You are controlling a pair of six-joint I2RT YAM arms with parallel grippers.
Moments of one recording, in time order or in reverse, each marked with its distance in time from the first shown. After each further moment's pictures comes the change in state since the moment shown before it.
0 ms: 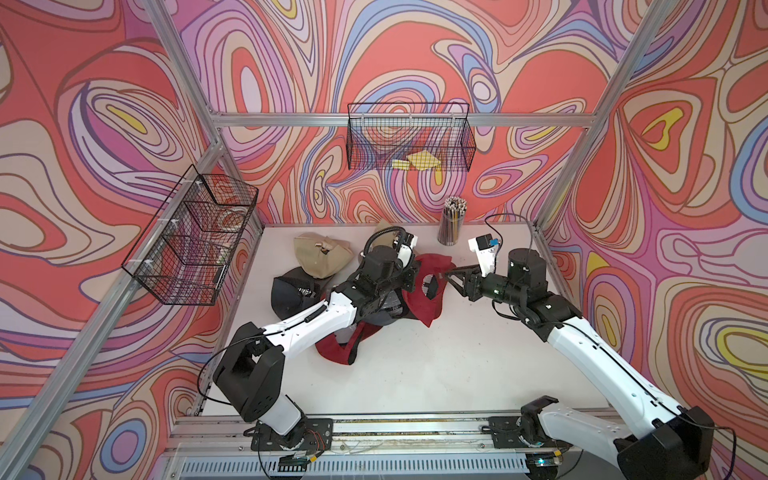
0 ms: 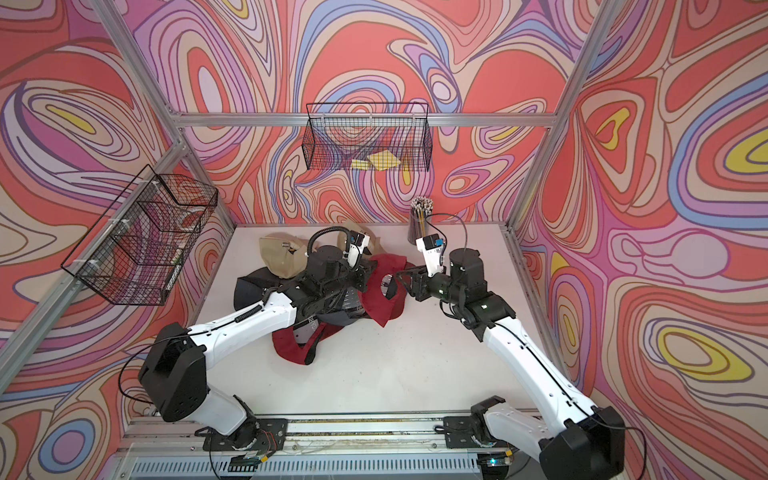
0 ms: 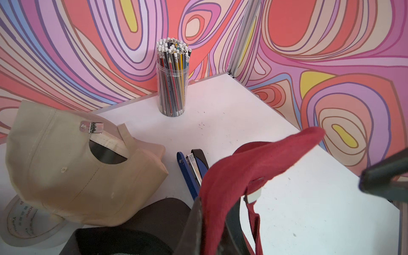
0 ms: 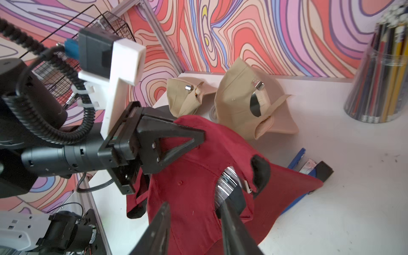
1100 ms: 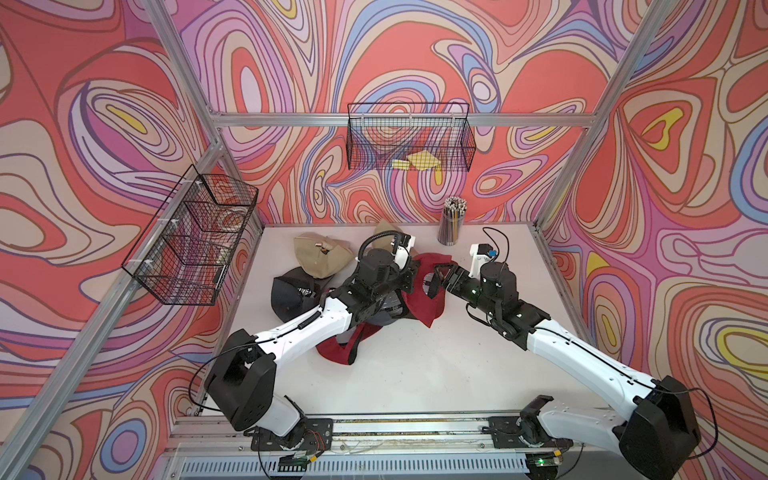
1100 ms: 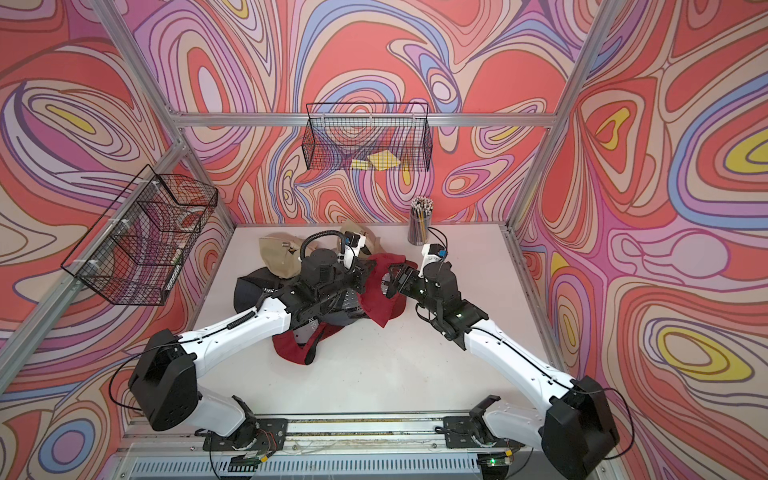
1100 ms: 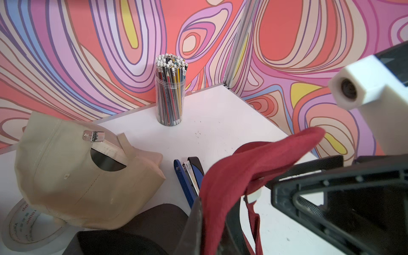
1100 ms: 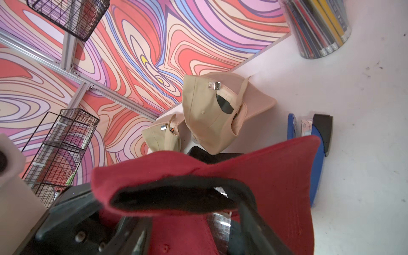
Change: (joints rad) left arm -0.012 -0.051 -0.053 0.061 -0.003 -0.003; right arm 0.181 0.058 -0.143 0.278 0.488 0.608
